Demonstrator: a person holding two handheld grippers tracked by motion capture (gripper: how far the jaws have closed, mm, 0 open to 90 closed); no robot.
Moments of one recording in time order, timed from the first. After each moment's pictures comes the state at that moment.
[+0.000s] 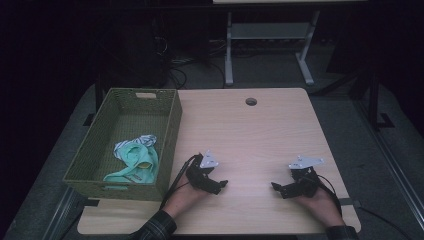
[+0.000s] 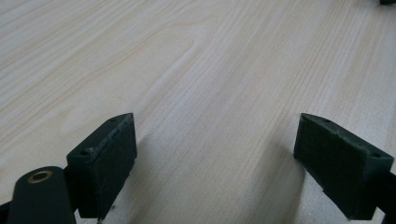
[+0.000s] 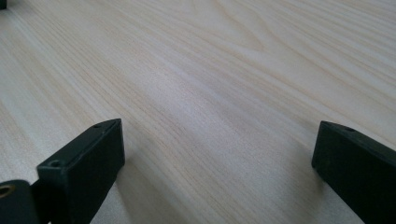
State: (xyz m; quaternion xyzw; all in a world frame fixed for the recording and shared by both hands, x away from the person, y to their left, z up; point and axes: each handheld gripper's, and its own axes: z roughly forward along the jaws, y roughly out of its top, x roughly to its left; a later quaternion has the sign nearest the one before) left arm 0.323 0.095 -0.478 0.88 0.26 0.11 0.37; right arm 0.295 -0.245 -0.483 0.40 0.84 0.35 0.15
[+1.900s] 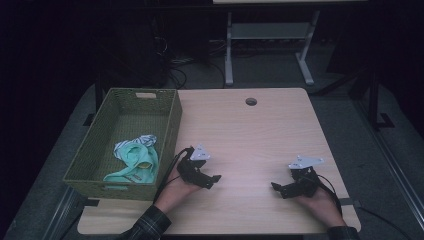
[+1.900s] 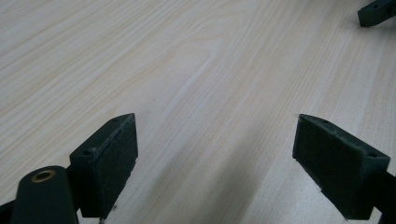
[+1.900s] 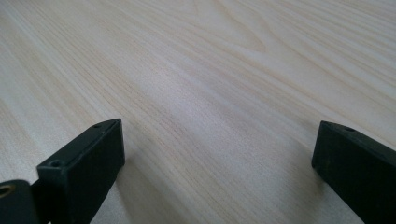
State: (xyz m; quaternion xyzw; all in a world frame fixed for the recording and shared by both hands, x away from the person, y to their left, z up) left arm 0.327 0.116 -0.448 0.88 0.27 0.10 0.37; right arm 0.295 -0.244 -0.483 0.39 0.84 0.35 0.14
